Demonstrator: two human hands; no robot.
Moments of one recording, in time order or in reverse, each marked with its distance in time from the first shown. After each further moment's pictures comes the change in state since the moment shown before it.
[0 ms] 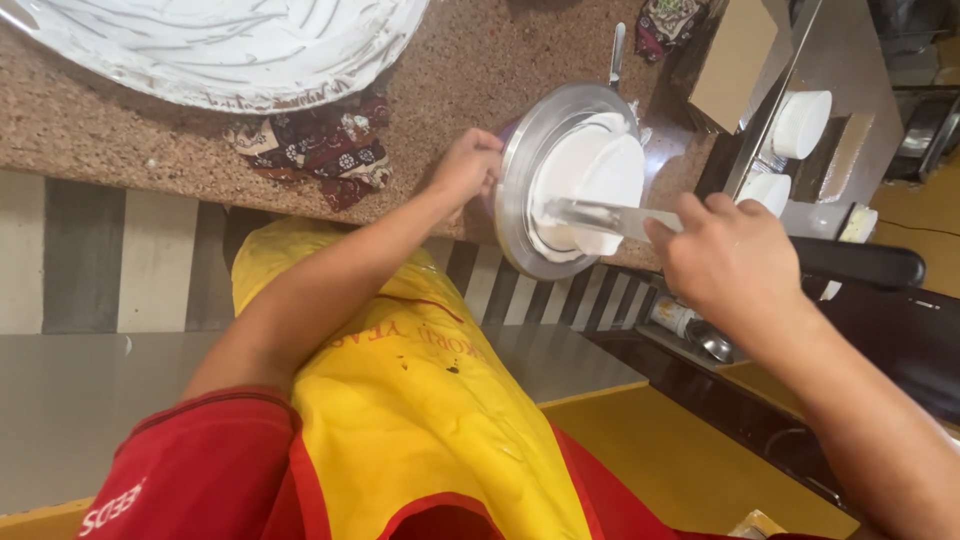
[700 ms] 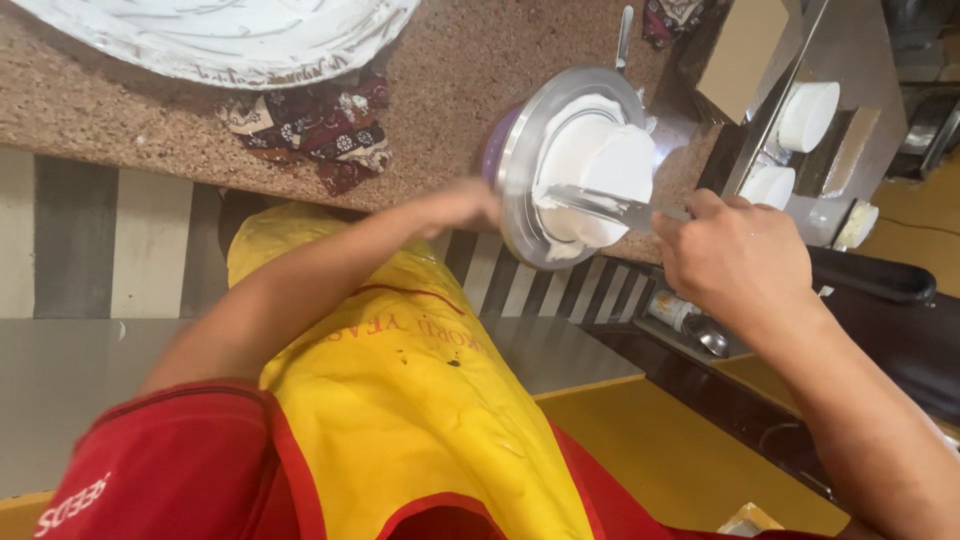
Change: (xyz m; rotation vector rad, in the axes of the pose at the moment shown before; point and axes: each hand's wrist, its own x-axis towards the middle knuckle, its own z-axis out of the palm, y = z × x) left_hand -0.042 0.016 -0.006 -0.016 -0.181 -0.086; right_hand 0.000 -0.008 -0.009 0.067 0.031 0.037
